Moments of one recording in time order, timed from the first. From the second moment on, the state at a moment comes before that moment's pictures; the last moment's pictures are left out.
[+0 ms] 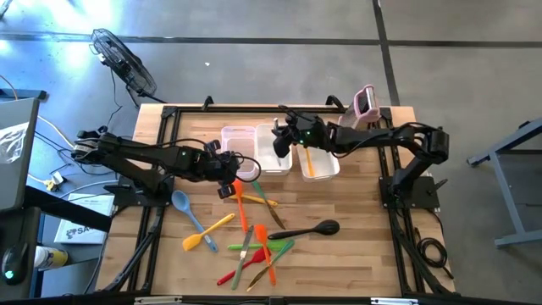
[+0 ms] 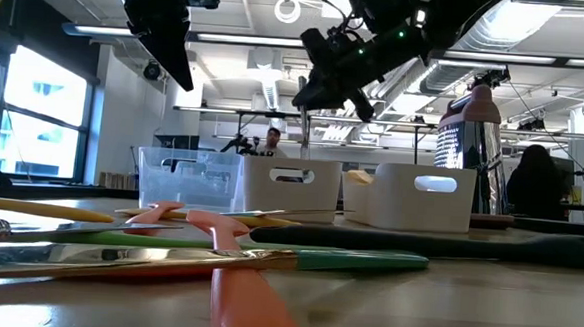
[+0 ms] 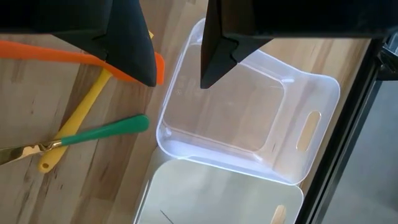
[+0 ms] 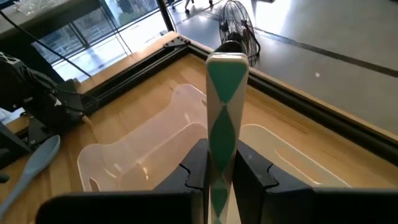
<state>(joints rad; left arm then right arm) -0.12 1.31 1.08 -0.87 -0.48 -0.32 -0.29 1.65 1.04 0.21 0.18 0.40</state>
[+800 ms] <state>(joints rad) -0.12 1.31 1.08 -0.87 -0.47 -0.32 -0.30 1.72 1.04 0.14 0.12 0.49</state>
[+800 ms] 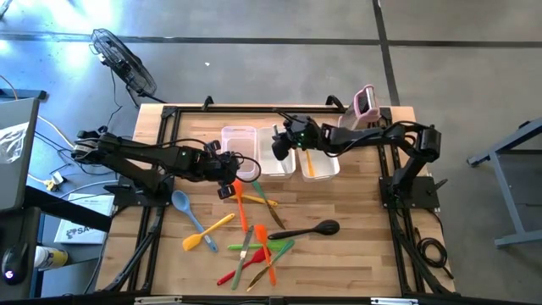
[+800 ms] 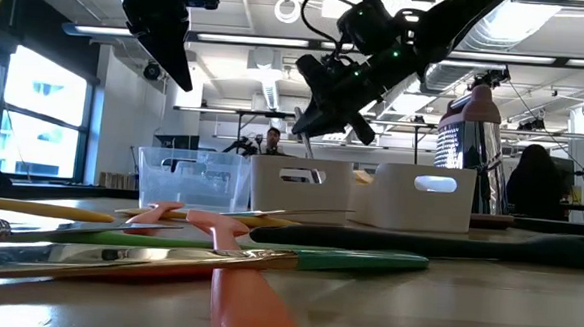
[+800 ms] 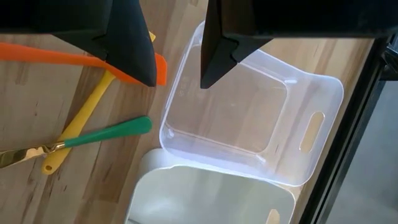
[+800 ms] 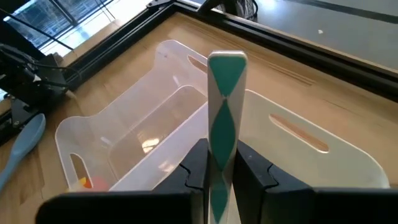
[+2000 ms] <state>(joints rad) -0.12 1.31 1.08 -0.90 -0.46 -0.32 -0.28 1.69 1.04 0.39 -0.13 0.44</state>
